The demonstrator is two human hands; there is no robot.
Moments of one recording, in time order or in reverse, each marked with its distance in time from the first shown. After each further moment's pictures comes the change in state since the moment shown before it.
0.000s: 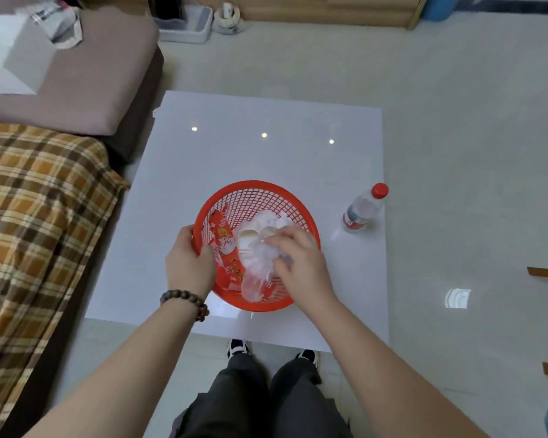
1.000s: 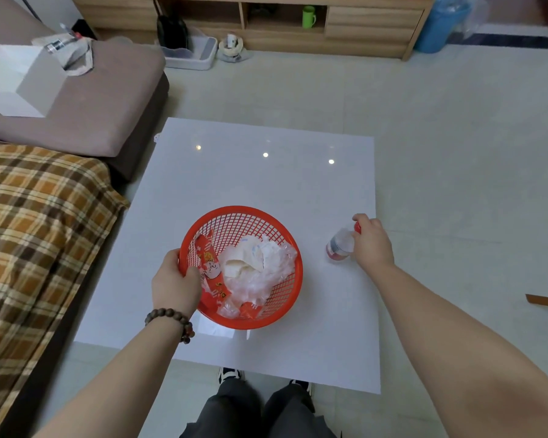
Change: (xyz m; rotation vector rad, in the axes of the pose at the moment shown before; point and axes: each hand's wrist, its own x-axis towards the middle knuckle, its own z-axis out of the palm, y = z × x) left_hand 0.019 0.003 0.008 0.076 0.021 -0.084; right_hand 0.094 0.129 -0.105 -0.264 0.106 0.433
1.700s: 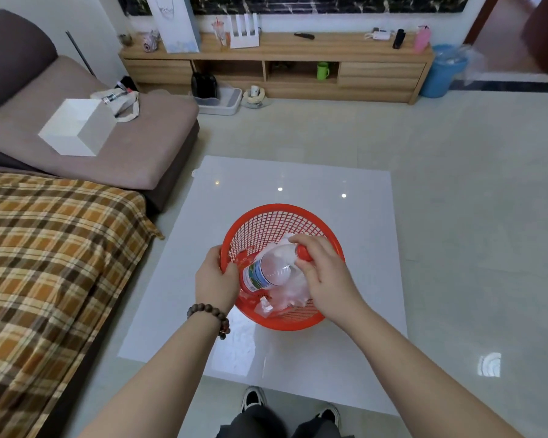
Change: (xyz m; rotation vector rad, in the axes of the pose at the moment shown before) left_hand -0.005 0.031 -0.053 -0.154 -0.038 0.143; right_hand -0.154 -0.164 -0.005 0.332 -0.121 -0.574
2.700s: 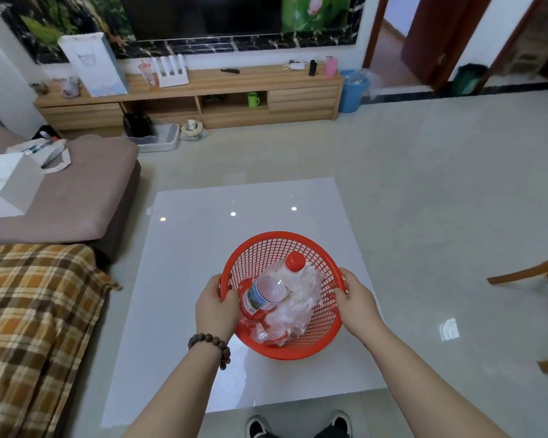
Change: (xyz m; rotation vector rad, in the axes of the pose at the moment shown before) left_hand -0.012 -0.013 -0.012 -0.104 -0.231 0.074; right_hand -0.073 0.030 0.001 0.057 0.336 0.608
